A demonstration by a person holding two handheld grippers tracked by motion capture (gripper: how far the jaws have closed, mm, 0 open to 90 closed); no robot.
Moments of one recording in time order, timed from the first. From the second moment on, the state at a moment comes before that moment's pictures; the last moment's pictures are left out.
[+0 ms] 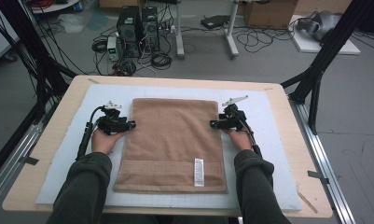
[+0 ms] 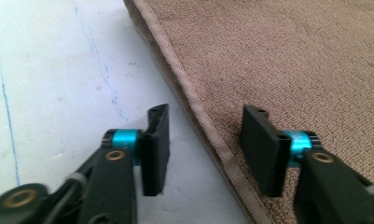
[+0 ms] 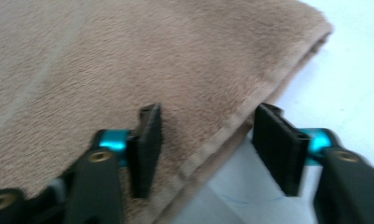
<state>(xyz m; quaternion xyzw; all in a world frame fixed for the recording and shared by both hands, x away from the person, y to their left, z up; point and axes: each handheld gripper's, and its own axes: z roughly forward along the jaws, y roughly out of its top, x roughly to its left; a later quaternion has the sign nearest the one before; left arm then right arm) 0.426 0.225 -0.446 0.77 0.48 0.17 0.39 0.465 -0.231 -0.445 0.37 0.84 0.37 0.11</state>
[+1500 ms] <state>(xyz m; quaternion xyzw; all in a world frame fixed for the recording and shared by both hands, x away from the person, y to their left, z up) 0.315 0.254 -0.412 0.80 0.39 0.12 0.44 0.366 -0.260 -0.407 0.33 0.85 0.42 0.05</state>
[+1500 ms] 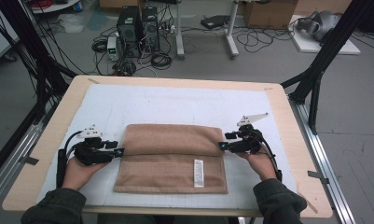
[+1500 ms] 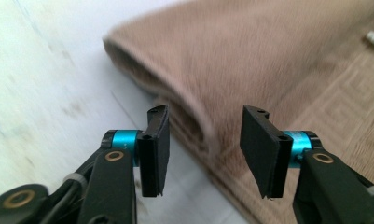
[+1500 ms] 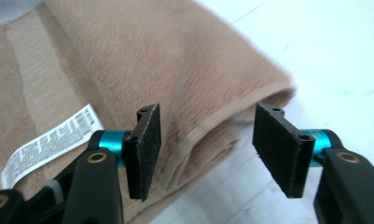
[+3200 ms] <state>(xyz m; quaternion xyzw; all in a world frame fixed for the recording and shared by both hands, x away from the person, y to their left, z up) 0.256 0.234 -0.403 0.81 0.33 0.11 0.47 0.292 -0.237 -0.392 0.18 0.87 0.45 0.03</state>
